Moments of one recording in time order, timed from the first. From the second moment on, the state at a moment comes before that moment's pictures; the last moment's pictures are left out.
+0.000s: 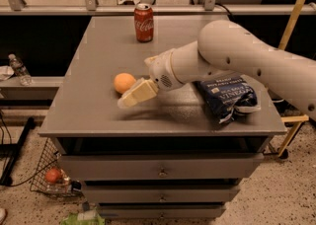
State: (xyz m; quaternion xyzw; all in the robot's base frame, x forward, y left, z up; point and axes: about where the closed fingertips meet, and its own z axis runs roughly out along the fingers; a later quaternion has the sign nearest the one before) arm 0.573 0.056 0.849 -0.51 0.72 0.25 0.40
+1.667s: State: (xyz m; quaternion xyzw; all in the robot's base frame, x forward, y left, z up) arm 0.577 0.080 0.849 -0.51 0.71 0.28 0.41
